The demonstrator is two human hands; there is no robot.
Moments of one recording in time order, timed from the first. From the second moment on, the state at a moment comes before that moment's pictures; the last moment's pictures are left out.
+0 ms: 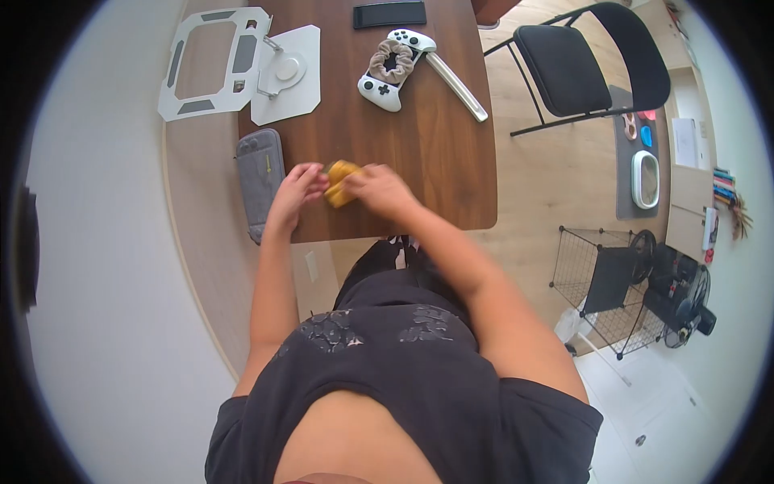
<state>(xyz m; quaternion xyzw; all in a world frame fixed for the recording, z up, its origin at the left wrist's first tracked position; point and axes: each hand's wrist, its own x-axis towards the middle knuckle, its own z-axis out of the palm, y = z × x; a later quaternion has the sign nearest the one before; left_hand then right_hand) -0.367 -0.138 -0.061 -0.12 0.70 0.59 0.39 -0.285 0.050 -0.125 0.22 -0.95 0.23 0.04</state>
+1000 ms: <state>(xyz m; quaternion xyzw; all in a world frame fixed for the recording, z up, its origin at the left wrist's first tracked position) -0.347 -0.032 -0.092 -0.31 0.39 0.87 -0.02 -0.491 0.164 -0.100 0.08 -0.85 0.50 -0.12</state>
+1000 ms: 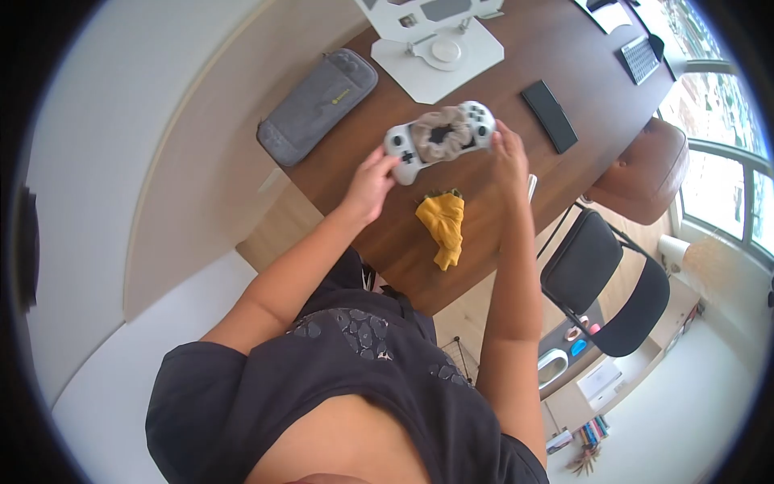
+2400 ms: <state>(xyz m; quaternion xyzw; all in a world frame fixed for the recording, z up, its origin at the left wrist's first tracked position) -0.299 -0.238 -0.090 -0.40 0.70 0.53 -0.25 -0.462 -0.086 -0.073 0.33 -0.88 0.35 0.01</state>
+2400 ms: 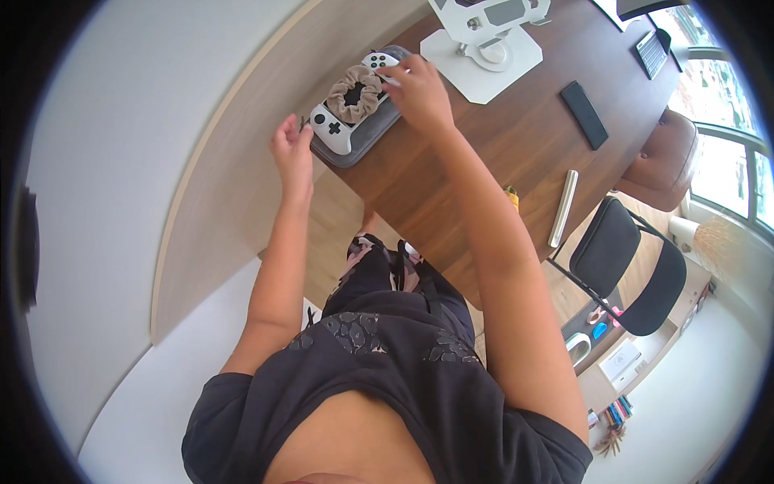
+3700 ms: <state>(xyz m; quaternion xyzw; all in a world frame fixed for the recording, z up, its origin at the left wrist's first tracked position) -0.303 0.152 0.027 0.02 0.47 0.76 0.45 -0.177 0.302 0.005 -0.39 -0.38 0.71 0.45</state>
